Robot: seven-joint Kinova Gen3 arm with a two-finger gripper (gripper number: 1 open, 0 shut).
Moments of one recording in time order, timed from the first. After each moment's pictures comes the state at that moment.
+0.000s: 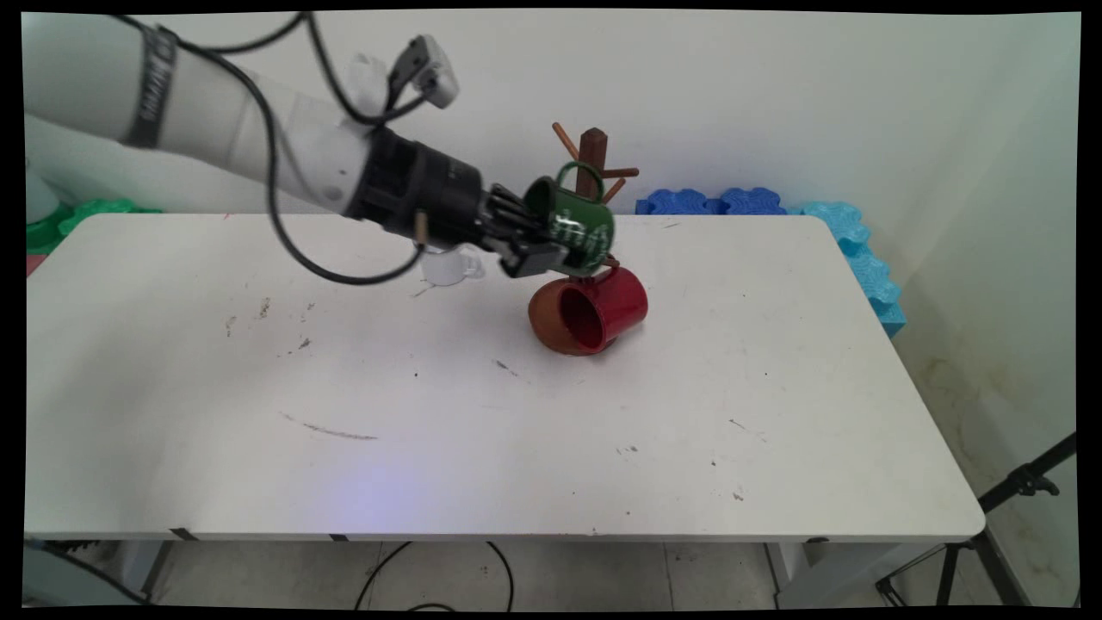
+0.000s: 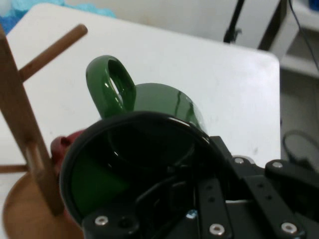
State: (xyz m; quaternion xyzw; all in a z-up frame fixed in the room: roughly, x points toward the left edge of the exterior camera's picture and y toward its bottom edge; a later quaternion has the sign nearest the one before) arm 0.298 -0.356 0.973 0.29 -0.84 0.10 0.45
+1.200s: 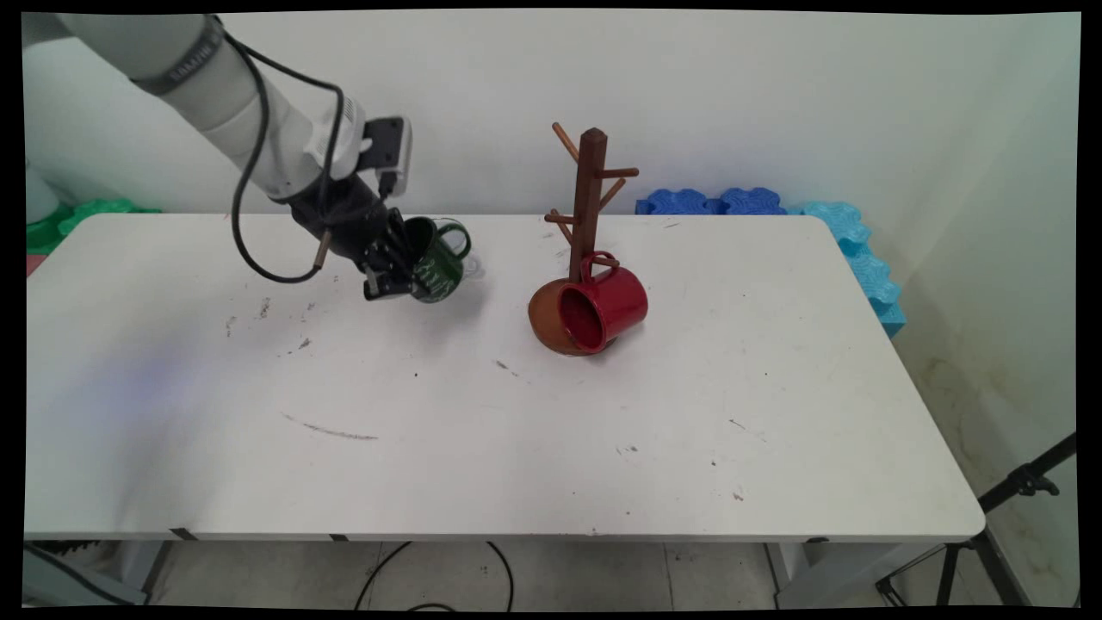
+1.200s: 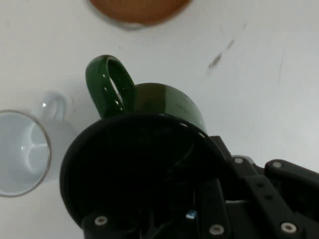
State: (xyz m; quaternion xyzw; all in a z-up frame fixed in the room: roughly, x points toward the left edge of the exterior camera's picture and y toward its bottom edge) arm 0.373 -0.410 0.943 0.18 -0.96 0.11 0.15
